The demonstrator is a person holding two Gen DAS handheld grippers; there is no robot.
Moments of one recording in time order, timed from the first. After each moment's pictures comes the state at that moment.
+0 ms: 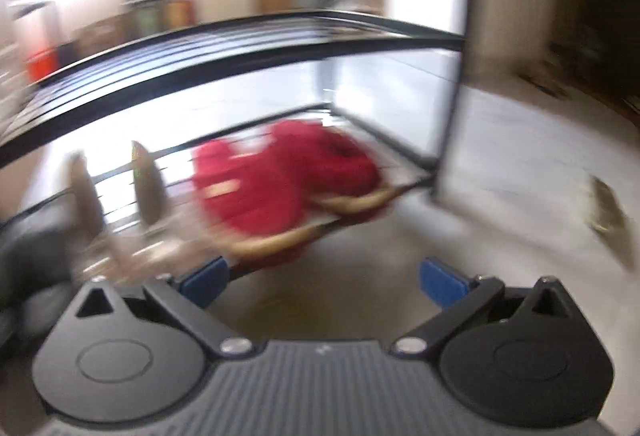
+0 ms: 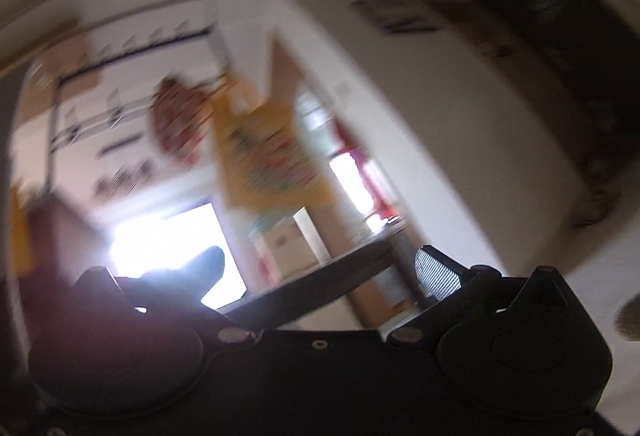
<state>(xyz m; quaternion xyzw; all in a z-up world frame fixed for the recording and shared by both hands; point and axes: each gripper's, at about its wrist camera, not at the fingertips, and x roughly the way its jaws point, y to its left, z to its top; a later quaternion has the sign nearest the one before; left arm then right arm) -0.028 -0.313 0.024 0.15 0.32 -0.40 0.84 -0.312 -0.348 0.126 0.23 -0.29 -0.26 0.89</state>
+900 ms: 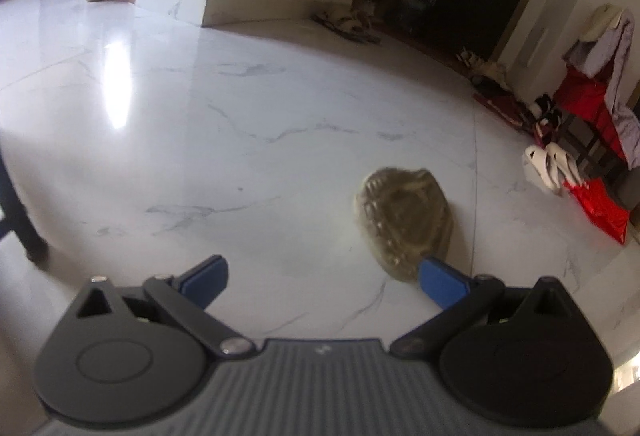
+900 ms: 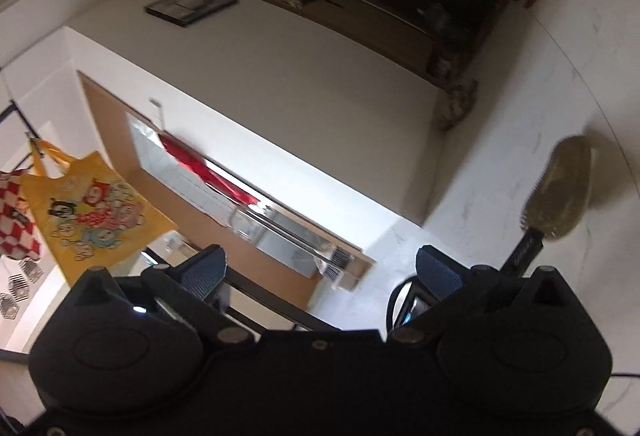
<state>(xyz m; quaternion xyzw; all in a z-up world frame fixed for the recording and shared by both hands) -0.104 -0.592 -0.069 0.09 0.38 -0.60 0.69 -0.266 -0.491 0.073 0.46 -0.22 -0.35 0.79</state>
